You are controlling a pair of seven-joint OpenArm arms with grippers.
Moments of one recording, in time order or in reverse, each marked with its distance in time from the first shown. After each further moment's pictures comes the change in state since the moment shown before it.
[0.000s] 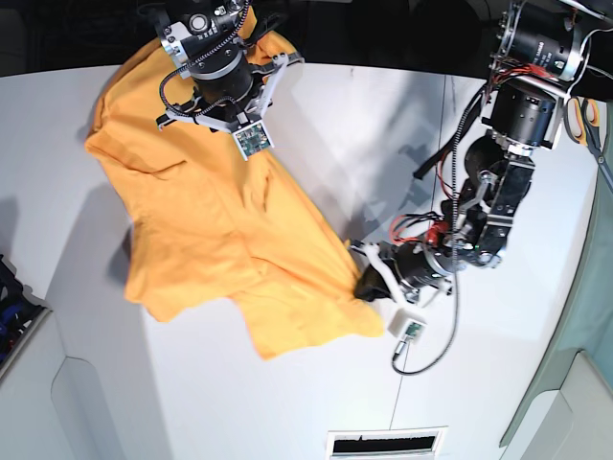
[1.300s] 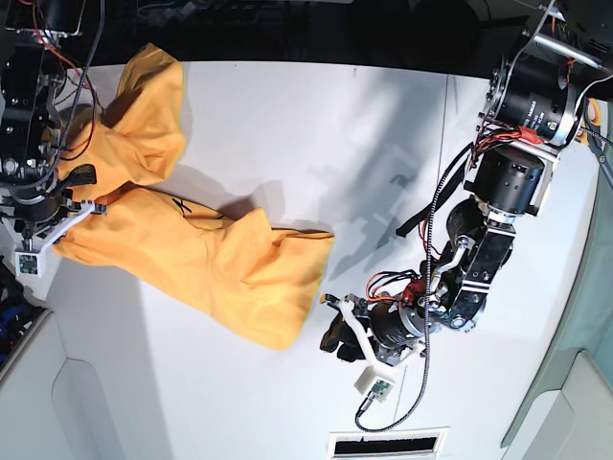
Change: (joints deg) left arm -13.1 5.5 3.8 -12.5 4.9 -3.4 -4.7; right arm 23.8 10.4 37.4 -16.1 16.5 3.5 0.3
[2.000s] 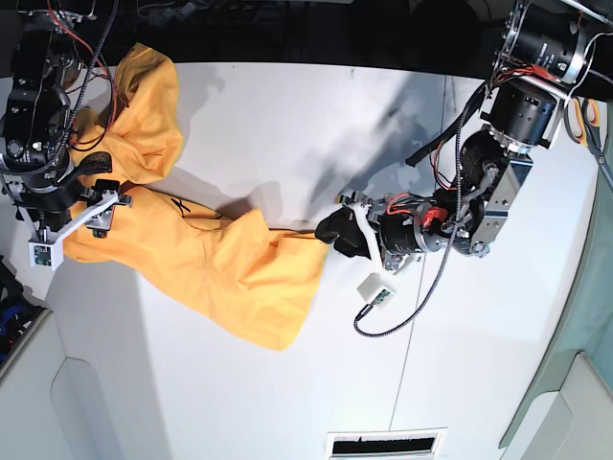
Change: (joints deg) left arm 14.1 -4.4 -0.1 6.8 -11.7 -6.6 12.6; right arm -5.7 -3.0 -0.1 10.3 6.6 -0.2 -6.0
